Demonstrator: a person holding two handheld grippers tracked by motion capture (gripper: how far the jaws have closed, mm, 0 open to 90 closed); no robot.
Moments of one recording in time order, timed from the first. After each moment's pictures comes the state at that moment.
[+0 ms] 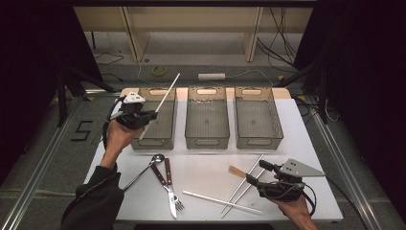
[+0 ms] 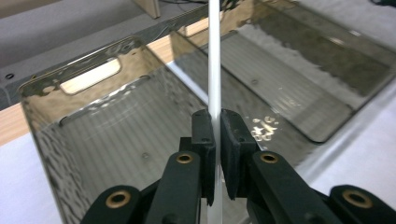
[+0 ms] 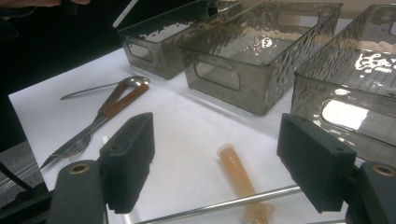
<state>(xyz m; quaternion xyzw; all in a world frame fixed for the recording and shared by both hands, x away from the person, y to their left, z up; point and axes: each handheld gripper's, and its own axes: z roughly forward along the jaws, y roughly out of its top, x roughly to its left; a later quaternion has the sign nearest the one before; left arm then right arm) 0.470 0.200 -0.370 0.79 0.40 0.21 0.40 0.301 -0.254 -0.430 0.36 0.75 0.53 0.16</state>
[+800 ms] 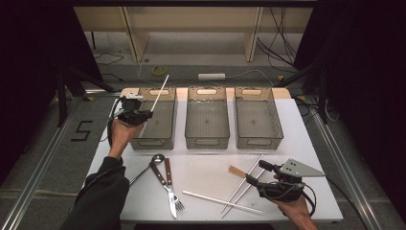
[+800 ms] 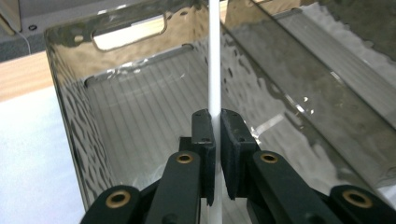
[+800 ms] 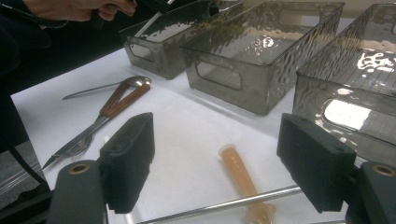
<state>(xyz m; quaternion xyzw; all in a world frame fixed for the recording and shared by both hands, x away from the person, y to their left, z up) 0.510 0.215 -0.408 0.76 0.49 0.20 0.37 0.301 -0.254 -0.430 0.36 0.75 0.53 0.16</state>
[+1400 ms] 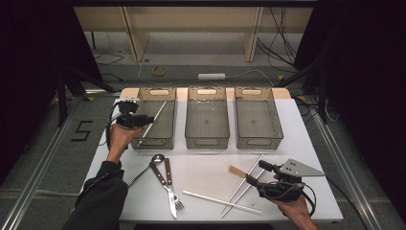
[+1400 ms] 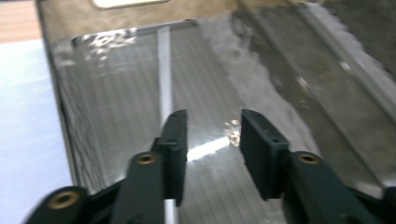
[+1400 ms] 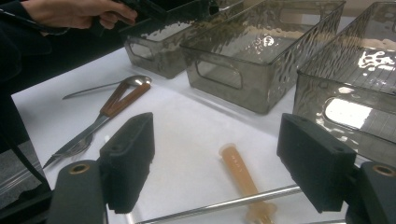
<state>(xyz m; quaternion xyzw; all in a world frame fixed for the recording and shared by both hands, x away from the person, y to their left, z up) 0.506 0.224 -0.419 0.75 0.52 0.14 0.39 0.301 -0.254 -0.430 0.36 0.75 0.53 0.15</state>
